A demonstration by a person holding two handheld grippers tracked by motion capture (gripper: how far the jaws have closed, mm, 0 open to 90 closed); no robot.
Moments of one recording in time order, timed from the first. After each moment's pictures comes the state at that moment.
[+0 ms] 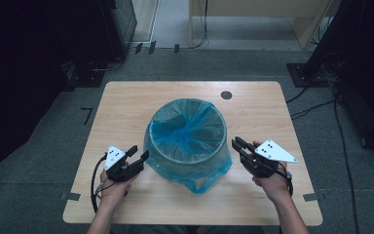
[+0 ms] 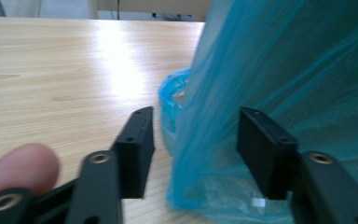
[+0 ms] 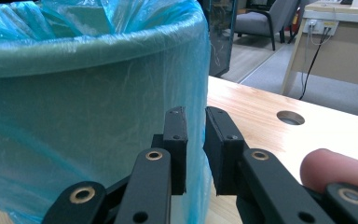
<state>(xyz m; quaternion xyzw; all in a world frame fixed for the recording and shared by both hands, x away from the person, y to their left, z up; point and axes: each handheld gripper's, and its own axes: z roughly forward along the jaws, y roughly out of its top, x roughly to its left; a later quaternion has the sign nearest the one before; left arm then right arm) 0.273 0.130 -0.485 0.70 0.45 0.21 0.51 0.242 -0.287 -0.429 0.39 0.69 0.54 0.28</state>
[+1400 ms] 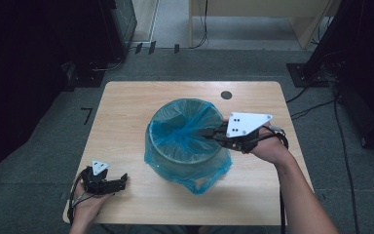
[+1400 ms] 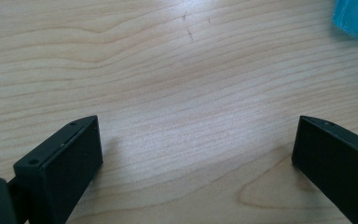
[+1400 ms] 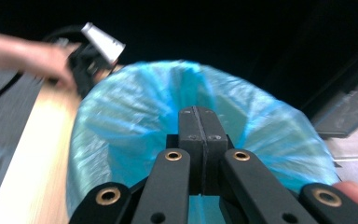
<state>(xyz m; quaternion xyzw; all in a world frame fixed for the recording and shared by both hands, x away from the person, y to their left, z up) 0.253 0.201 -0.516 0.75 0.55 0.23 0.30 0.285 -0.228 -0.318 0.05 0.85 0.50 0.18</state>
